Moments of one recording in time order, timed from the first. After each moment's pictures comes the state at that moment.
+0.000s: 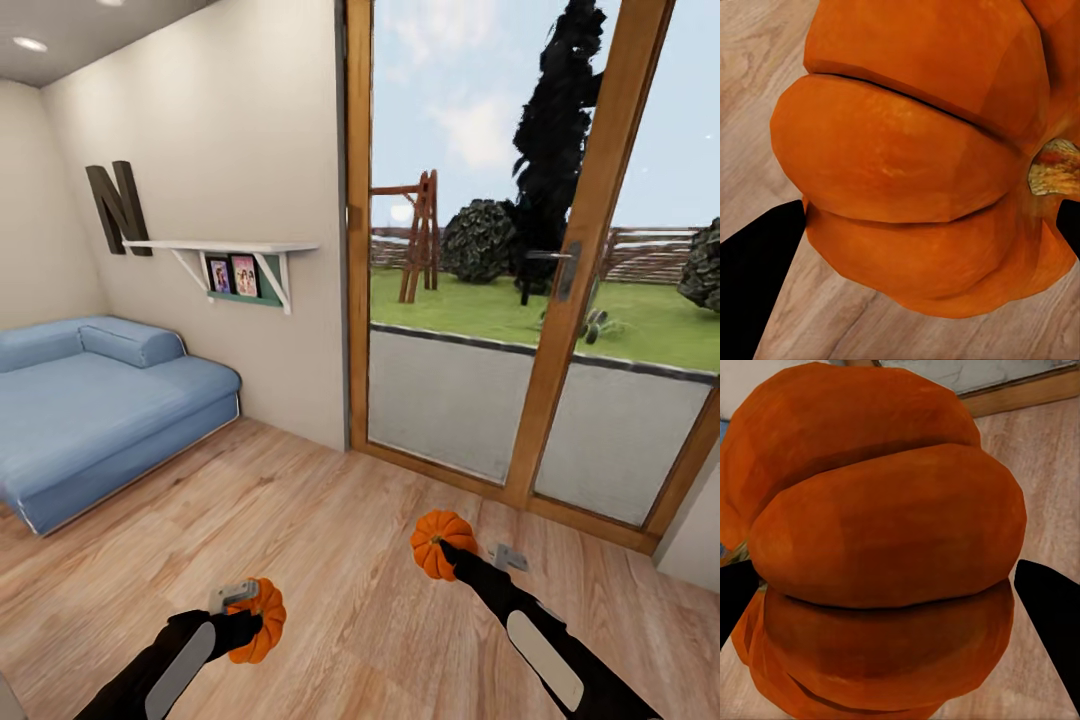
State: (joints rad) left arm -0.39 0.16 -0.38 -0.84 0.76 0.53 0.34; right arm -0.42 -0.20 0.45 -0.87 -0.99 0.03 -0.06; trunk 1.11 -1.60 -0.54
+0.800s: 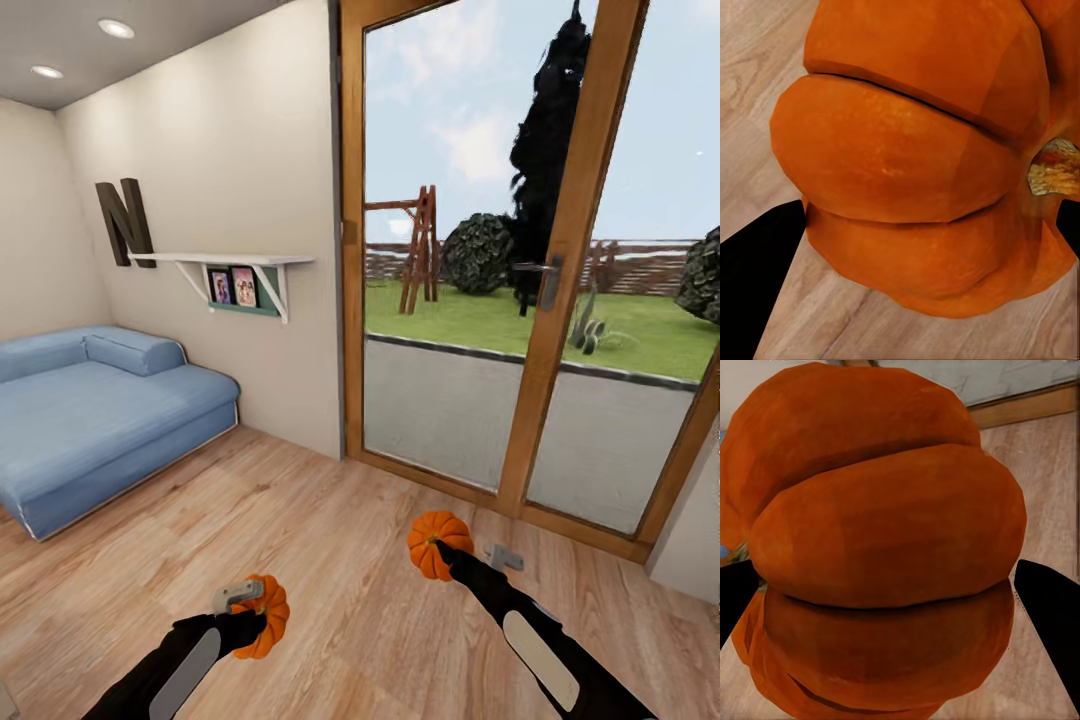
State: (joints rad) left arm -0.39 0.16 -0.43 -0.84 0.76 0.46 0.34; right arm -0.42 -0.19 0.45 -0.87 -0.99 0.03 -0.06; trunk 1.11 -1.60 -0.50
